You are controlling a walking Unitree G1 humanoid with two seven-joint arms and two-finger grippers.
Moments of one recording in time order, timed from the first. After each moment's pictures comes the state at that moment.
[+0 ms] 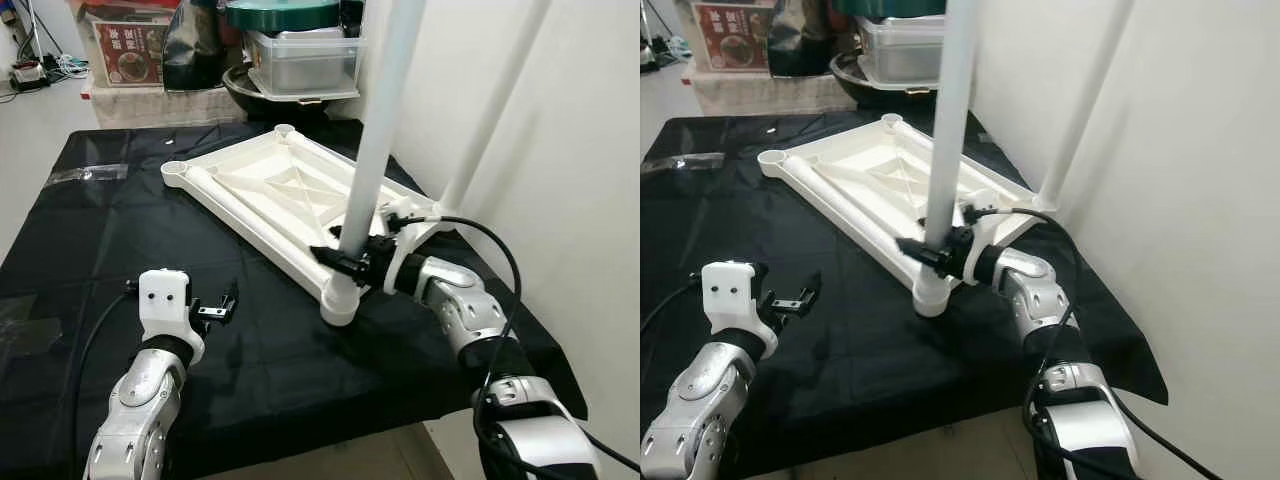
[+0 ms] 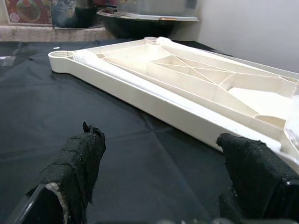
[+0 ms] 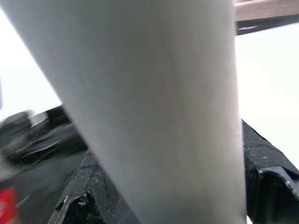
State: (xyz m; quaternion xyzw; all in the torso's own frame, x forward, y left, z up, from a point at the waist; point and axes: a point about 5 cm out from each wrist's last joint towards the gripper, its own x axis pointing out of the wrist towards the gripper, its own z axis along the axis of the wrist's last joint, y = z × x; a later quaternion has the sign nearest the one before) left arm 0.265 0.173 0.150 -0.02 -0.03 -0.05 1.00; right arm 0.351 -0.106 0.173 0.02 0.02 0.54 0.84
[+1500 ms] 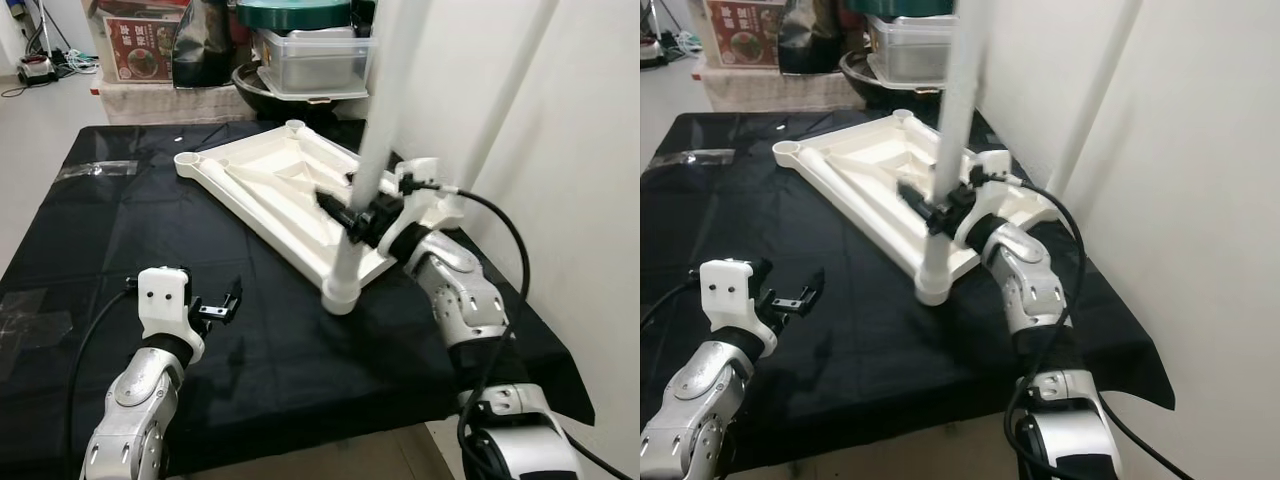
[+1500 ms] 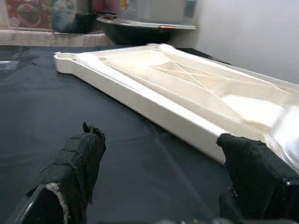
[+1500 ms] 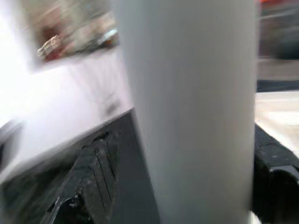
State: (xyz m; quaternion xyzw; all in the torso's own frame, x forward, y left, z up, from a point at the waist) left arm 0.264 0.175 0.153 -0.03 -0.04 -0.05 1.00; right arm 0.338 -0.099 0.216 0.01 -0.06 0.52 0.85
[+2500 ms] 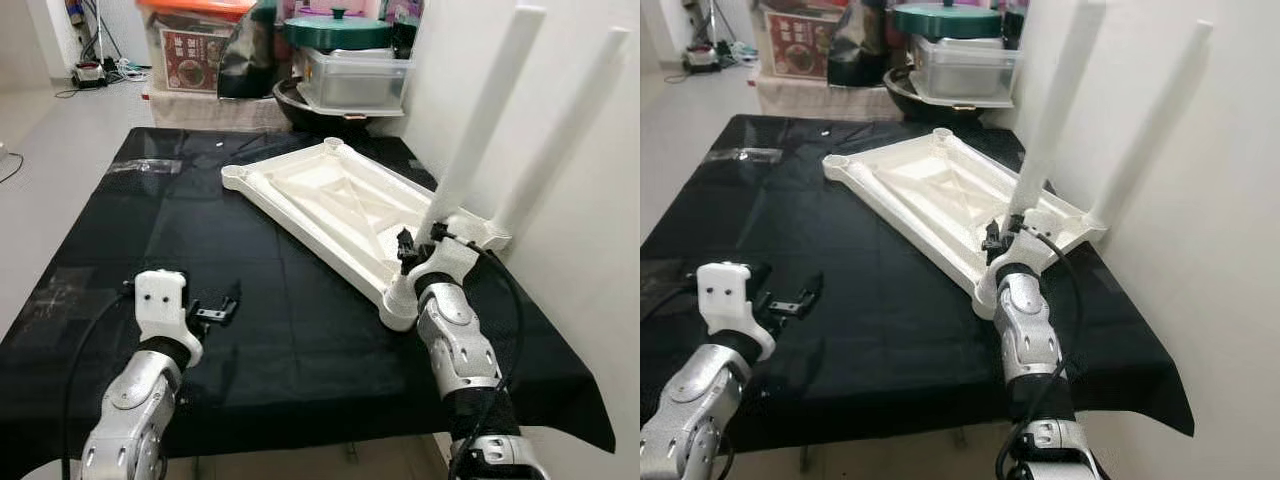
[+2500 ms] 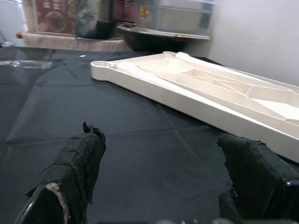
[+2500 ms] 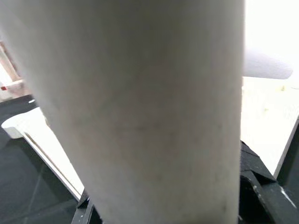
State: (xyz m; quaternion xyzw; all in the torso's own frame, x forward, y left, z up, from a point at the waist) left arm 0.263 0.173 0.149 -0.04 -0.04 -0.06 1.00; right arm 0.350 -0.161 0.154 0.04 0.02 -0.07 1.00
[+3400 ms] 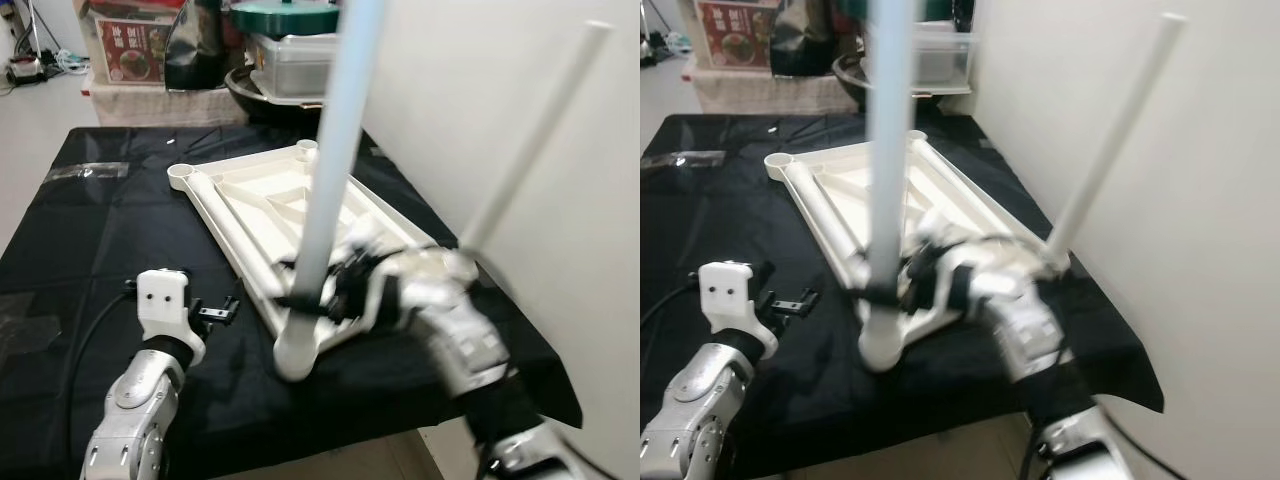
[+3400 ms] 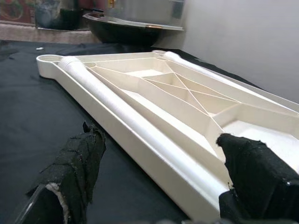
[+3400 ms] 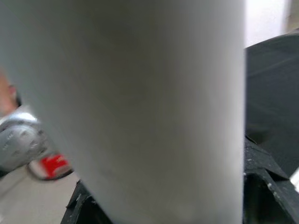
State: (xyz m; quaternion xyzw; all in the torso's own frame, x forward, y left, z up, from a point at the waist) left arm 0.263 0.169 0.152 -0.04 -0.04 -0.07 1.00; right arm 0.293 -0.054 0.178 -0.02 -0.01 0.67 0.74
